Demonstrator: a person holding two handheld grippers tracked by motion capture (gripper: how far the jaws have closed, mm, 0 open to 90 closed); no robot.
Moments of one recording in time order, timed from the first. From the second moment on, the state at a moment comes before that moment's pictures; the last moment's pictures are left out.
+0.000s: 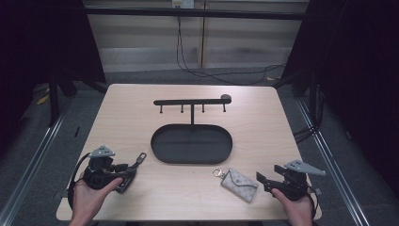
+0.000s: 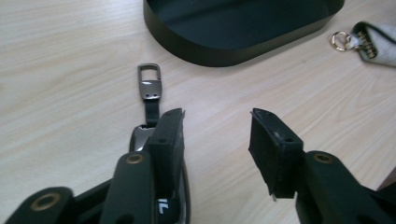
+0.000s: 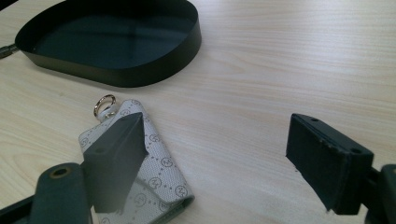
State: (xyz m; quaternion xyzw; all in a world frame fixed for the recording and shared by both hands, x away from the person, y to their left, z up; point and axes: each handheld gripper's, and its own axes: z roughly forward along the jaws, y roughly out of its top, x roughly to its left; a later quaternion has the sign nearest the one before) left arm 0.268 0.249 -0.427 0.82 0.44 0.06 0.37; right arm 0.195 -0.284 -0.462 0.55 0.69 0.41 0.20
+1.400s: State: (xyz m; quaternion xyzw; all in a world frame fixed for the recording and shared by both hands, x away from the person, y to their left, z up) left arm 0.349 0.214 -0.430 0.88 0.44 0.01 0.18; right arm 0.197 -0.283 -0.464 0.55 0.70 0.41 0.19
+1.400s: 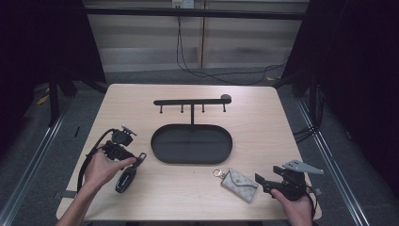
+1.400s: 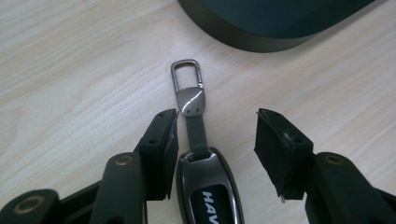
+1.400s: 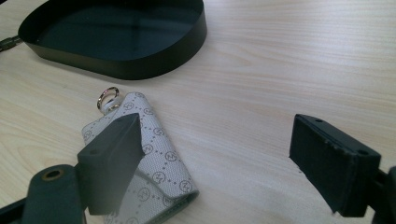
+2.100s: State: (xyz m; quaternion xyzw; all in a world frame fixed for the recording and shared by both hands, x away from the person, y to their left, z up) left arm 0.376 0.206 -0.447 0.89 0.43 -0.02 0.12; right arm 0.197 -0.281 -0.465 0.55 0.71 0.40 0.19
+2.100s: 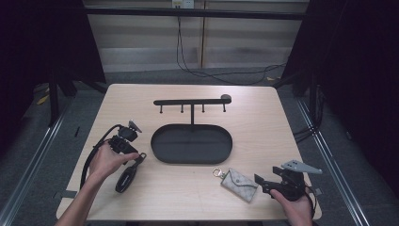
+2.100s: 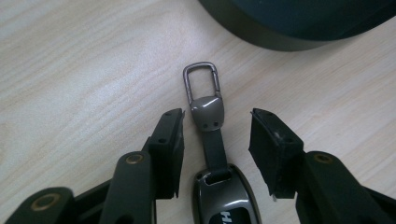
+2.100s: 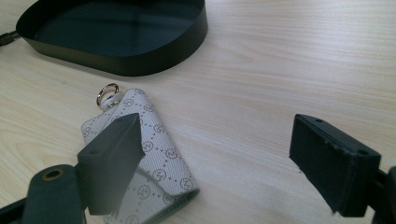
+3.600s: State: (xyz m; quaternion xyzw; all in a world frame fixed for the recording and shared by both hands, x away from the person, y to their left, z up) left arm 0.386 0.176 -0.465 0.90 0.44 0.00 0.04; right arm 0.198 -0.280 -0.467 0.56 0.71 0.39 0.19
